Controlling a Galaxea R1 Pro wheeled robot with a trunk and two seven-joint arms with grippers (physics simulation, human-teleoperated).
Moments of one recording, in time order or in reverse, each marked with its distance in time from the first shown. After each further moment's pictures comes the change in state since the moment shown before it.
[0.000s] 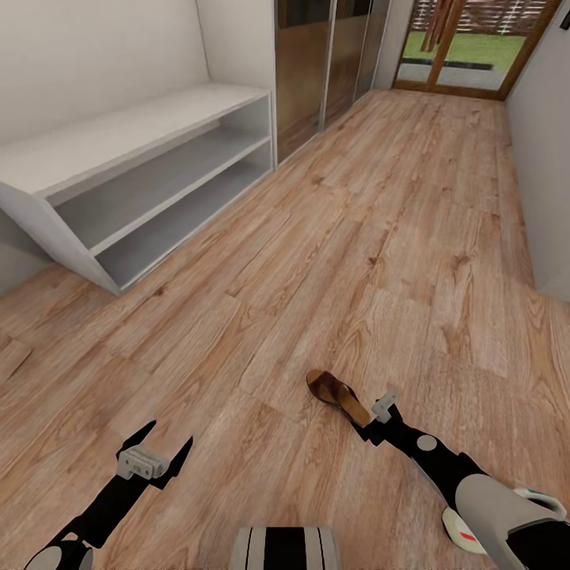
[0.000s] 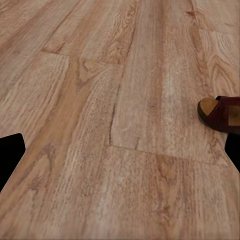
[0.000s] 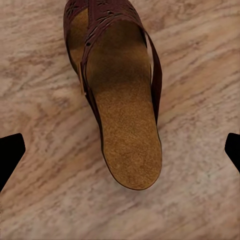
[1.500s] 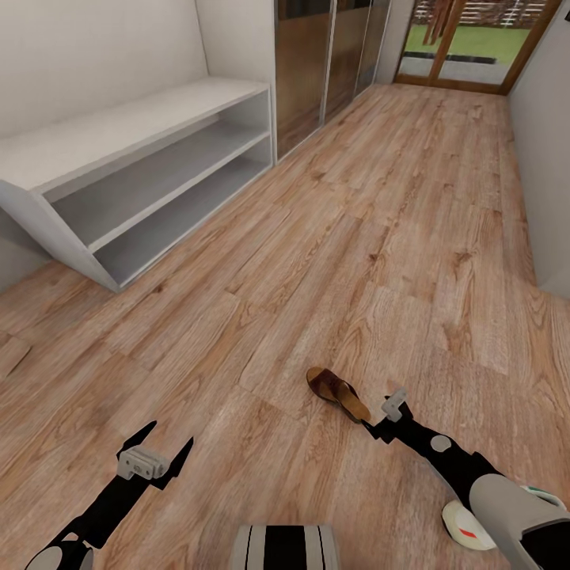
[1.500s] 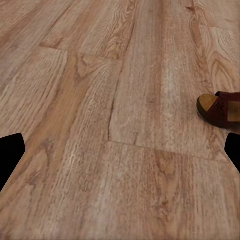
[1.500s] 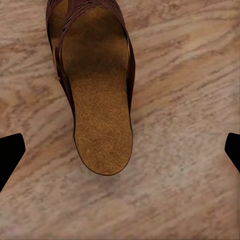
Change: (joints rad) left arm 0.000 -0.001 -0.001 0.001 -0.001 -0.001 0.000; right arm -0.002 -0.052 0.014 -0.002 0.015 -0.068 0.010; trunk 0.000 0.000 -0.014
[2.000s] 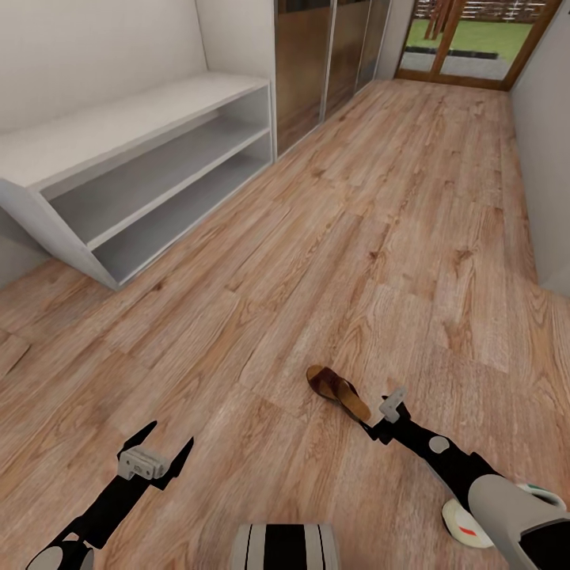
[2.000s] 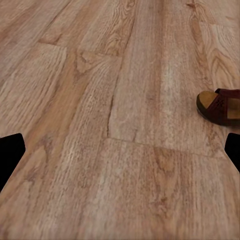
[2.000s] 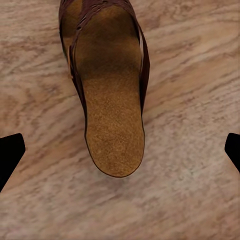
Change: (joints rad) left arm 0.000 -0.002 0.000 0.001 0.000 0.000 0.000; right arm 0.002 0.004 0.021 0.000 0.001 -0.019 0.001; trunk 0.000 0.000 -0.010
